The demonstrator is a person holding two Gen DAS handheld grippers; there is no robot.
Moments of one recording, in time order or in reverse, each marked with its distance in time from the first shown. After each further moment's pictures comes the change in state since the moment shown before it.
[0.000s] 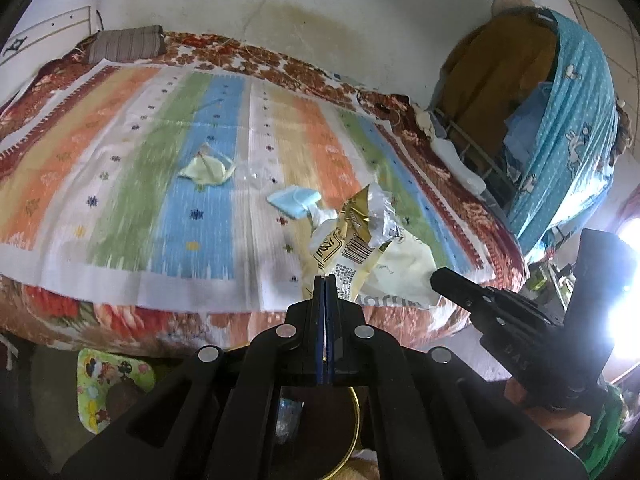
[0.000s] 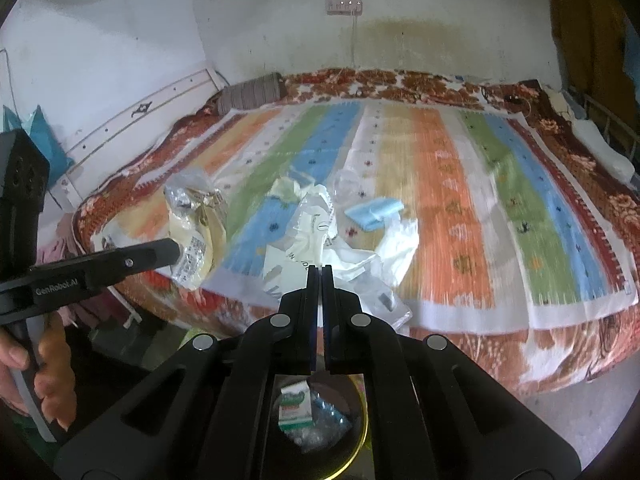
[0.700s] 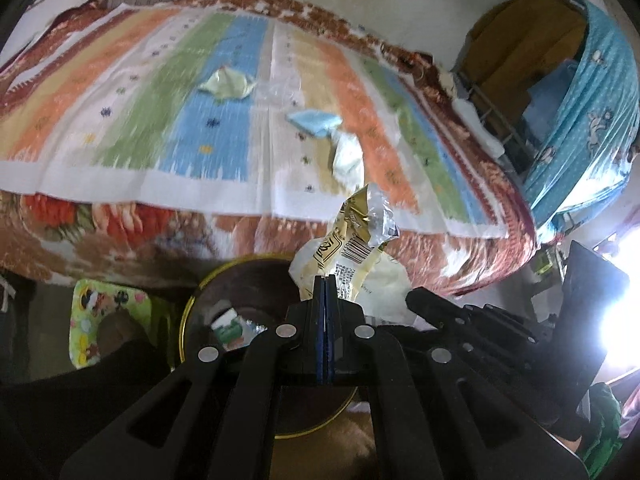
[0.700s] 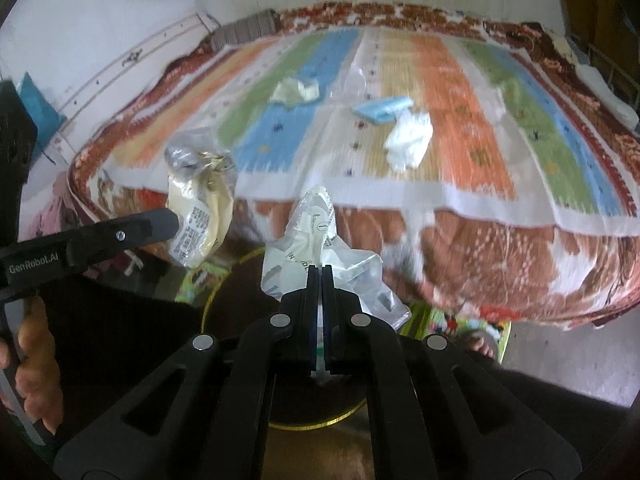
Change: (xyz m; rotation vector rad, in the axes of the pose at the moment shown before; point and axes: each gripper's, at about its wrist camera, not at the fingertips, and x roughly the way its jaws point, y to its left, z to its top) left arm 0.015 0.006 -0.066 -0.075 0.170 0.047; right arm 0.023 0.019 -0.085 0.034 0.227 -0.006
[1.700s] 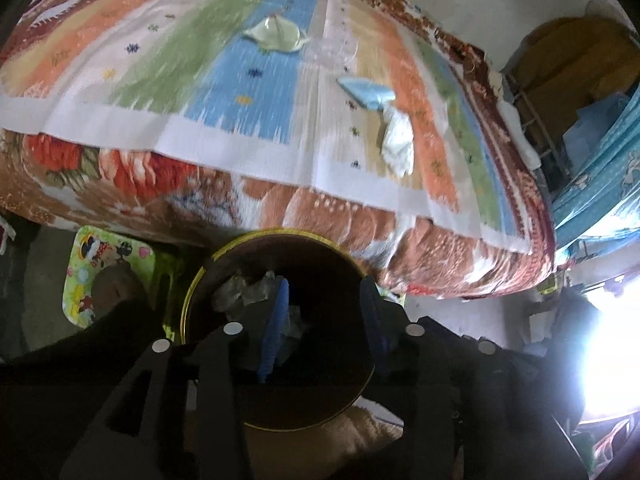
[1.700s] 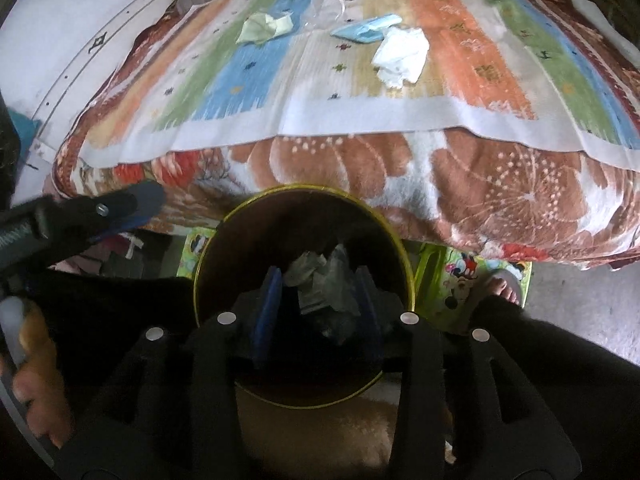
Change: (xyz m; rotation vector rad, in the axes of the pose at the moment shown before) left arm 0.029 0.030 0.015 -0.186 0.103 0.042; right arm 0.048 -0.019 -0.007 0.134 0.194 0.017
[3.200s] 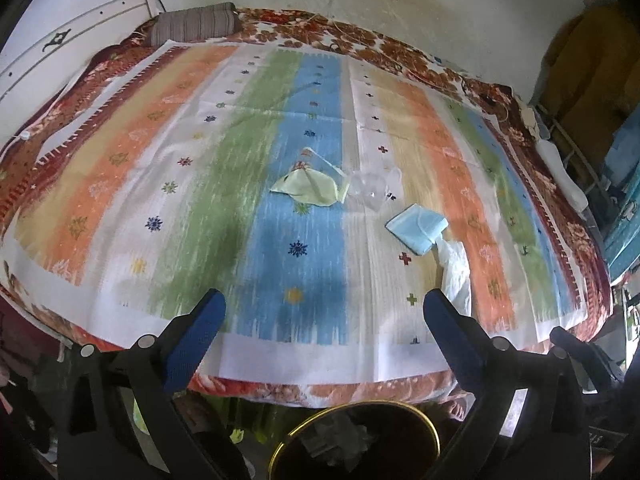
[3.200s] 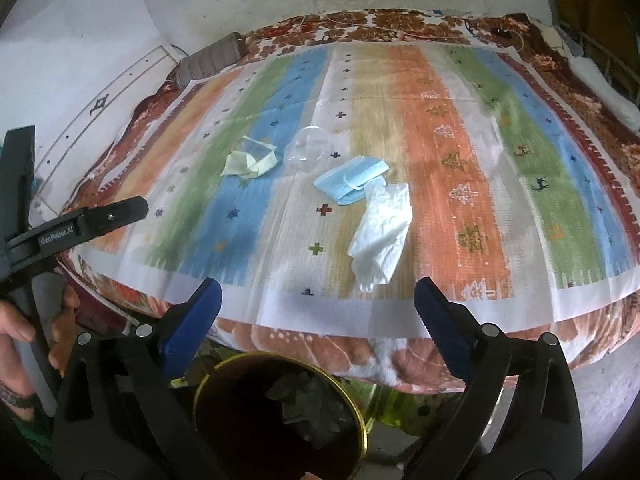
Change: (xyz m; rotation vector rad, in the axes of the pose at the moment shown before) left arm -0.005 -0.008 0.151 0.132 -0.212 0.222; right arm -0.033 -0.024 0.145 -0.017 -0.234 0.010
